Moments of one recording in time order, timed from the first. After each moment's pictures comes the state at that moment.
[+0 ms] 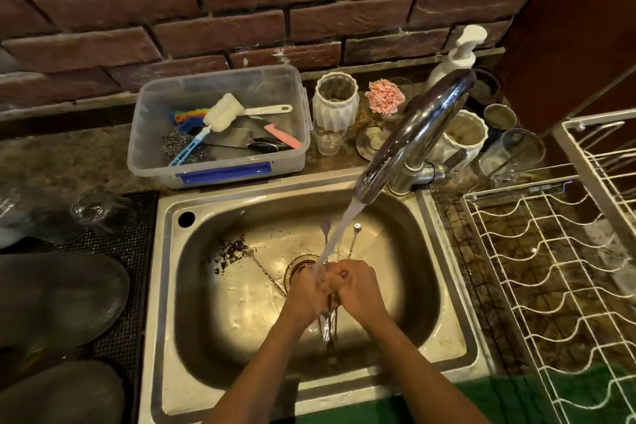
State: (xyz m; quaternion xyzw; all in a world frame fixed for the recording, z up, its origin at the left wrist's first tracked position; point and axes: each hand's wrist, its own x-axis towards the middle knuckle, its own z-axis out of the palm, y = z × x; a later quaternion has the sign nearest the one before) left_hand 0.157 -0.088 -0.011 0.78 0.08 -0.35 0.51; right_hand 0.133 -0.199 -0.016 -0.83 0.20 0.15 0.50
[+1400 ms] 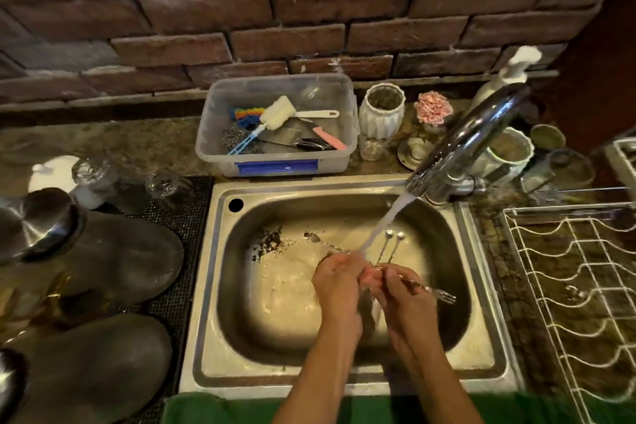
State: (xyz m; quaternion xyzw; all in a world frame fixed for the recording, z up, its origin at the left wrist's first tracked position) left_hand 0.130 -0.107 0.067 0.46 0.38 -0.15 0.78; right_hand 0.090 -0.196 0.053 -0.42 0.39 0.00 0.82
